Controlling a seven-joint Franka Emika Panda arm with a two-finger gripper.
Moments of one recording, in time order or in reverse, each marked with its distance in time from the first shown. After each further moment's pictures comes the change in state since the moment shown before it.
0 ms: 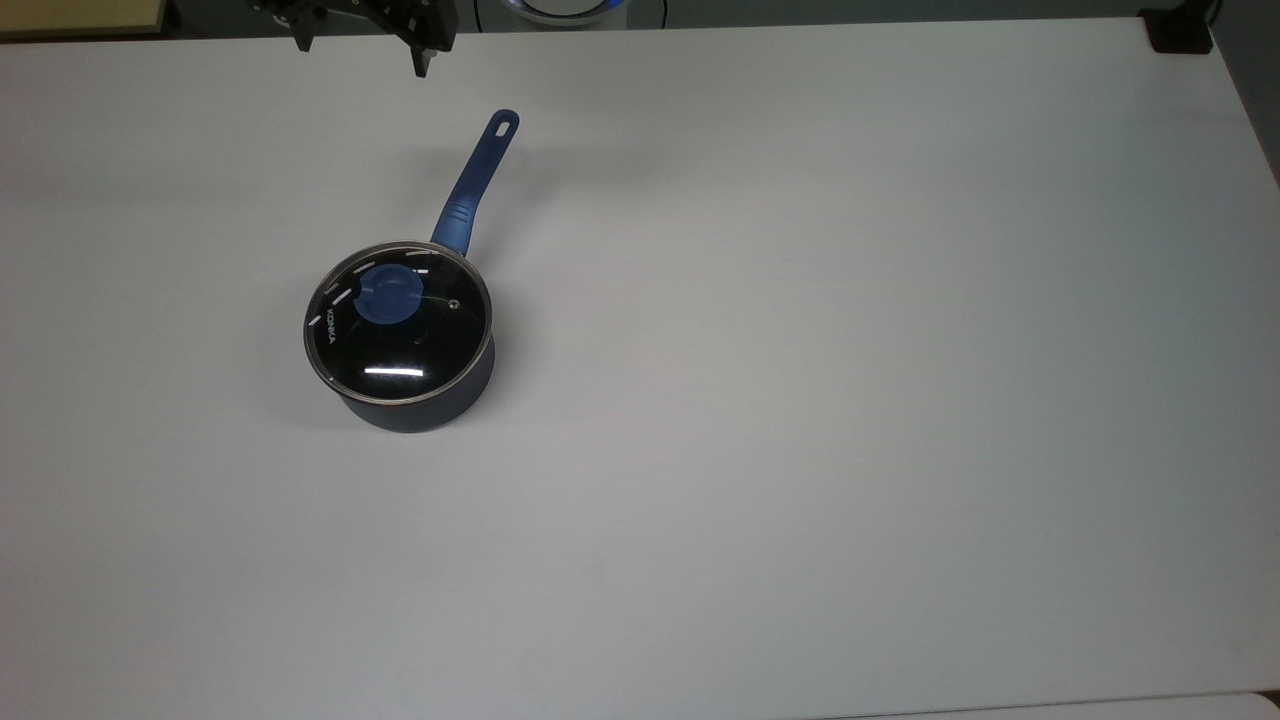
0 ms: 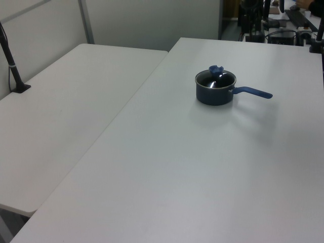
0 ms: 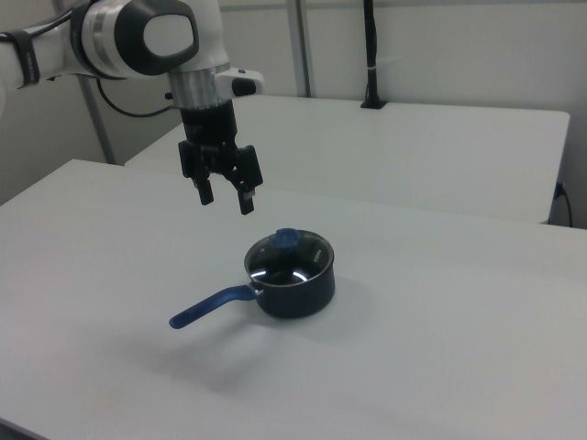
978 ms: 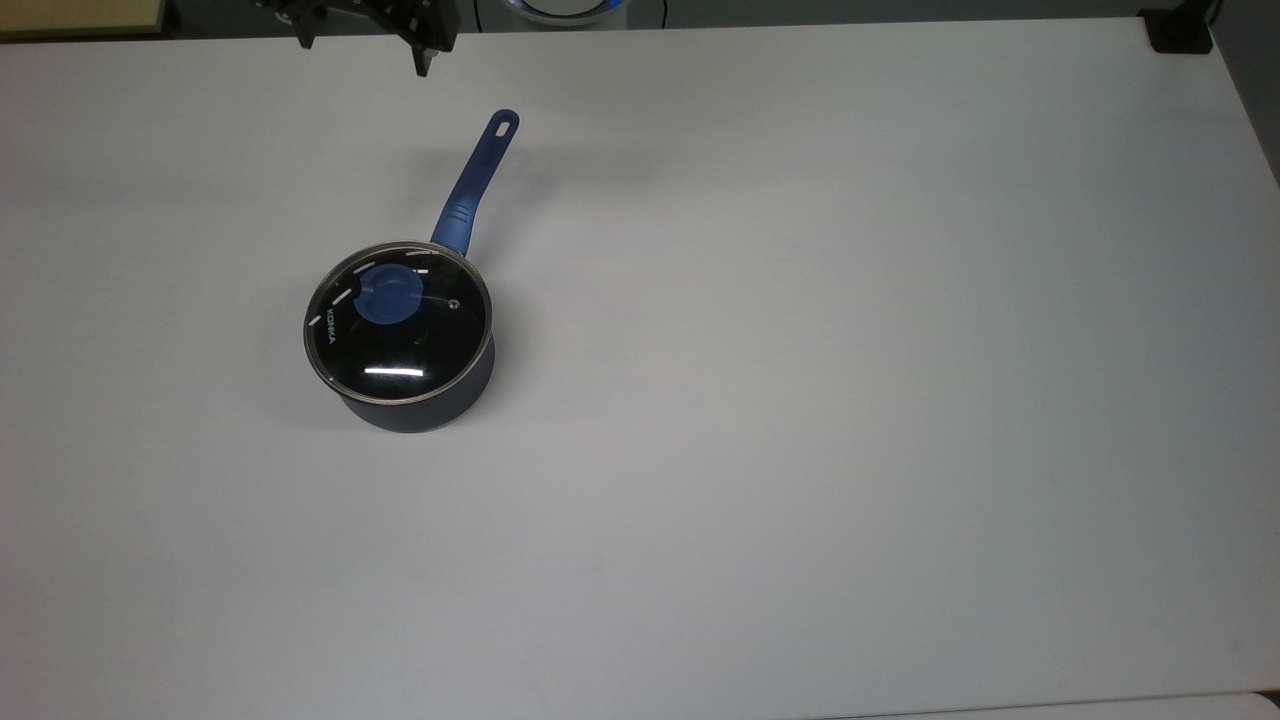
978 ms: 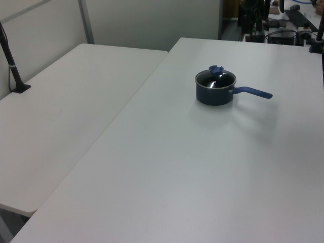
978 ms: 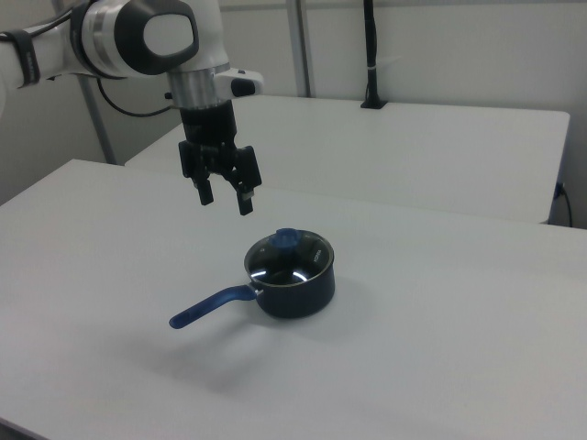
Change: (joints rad) arm -0.002 0.003 0.002 0.004 0.000 -0.006 0.017
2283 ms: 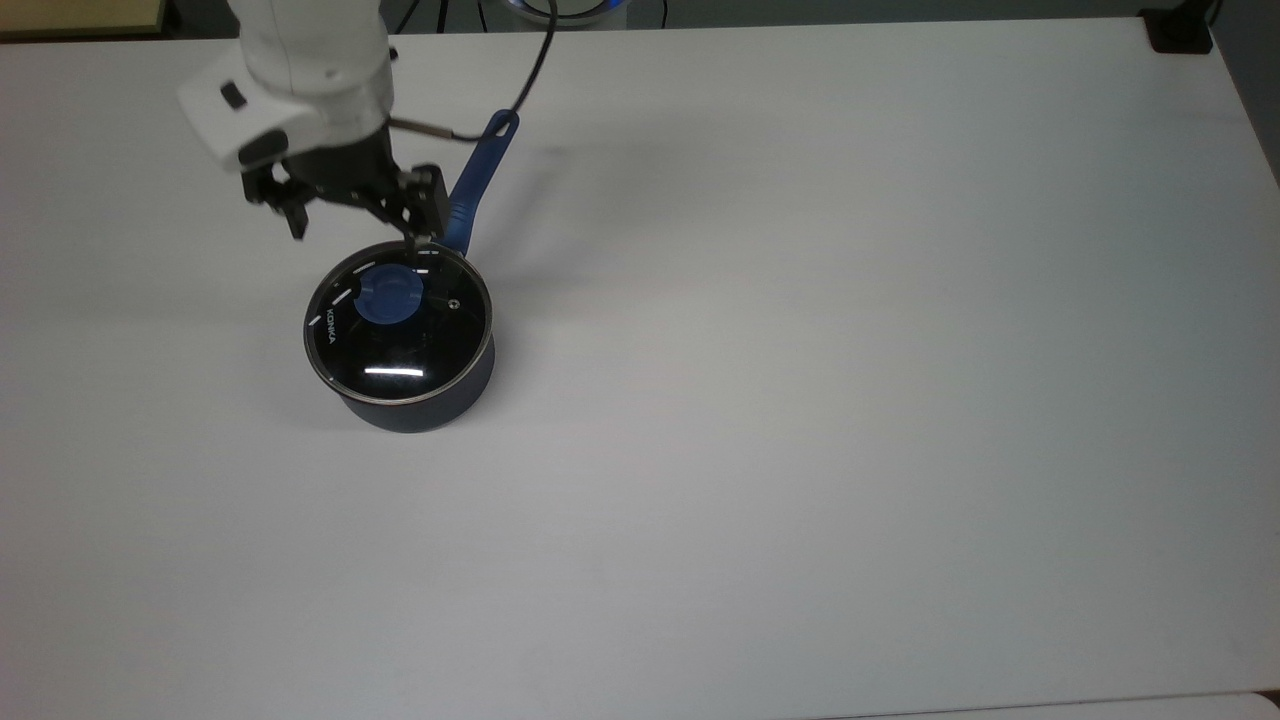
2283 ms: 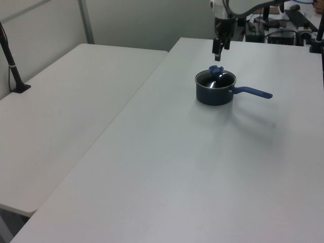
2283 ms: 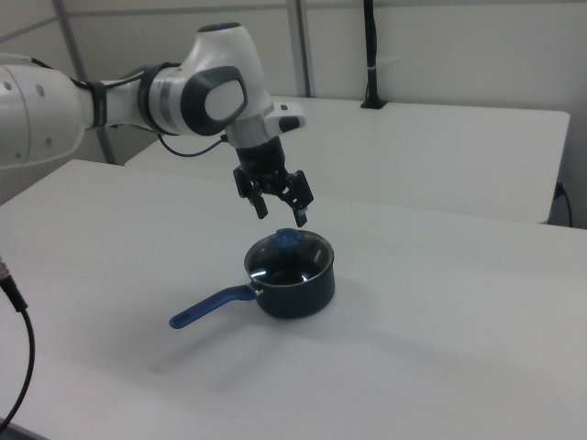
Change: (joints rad) arm -0.025 0.239 0.000 0.027 0.056 0.396 -0.057
